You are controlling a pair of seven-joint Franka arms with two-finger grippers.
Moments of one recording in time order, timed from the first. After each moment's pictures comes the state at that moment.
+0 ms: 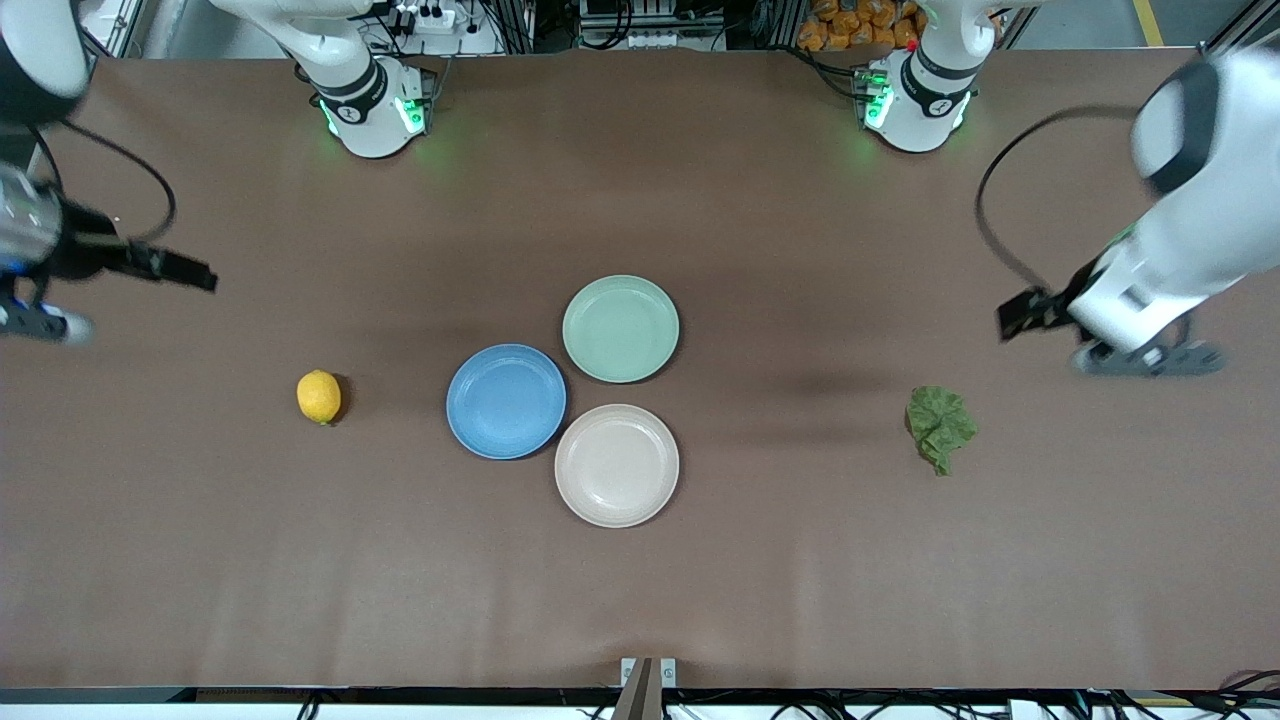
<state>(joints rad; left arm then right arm) 0.03 0.14 -0.15 -1.90 0.02 2.04 -0.09 -0.06 0.16 0.04 -1.60 0.04 1.54 0.20</state>
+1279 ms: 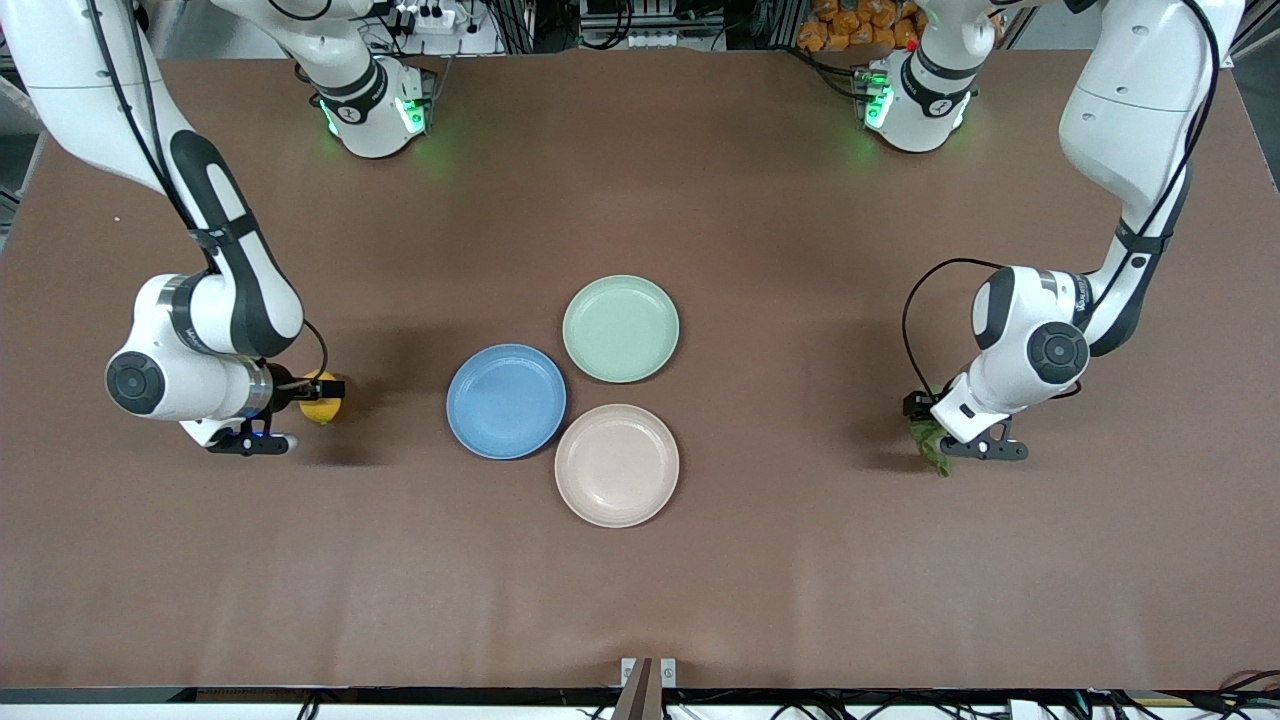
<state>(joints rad) 0.04 0.57 -0.14 -1.99 0.15 2.53 -0.09 -0.08 0.53 0.04 -1.90 0.02 2.17 -0.02</state>
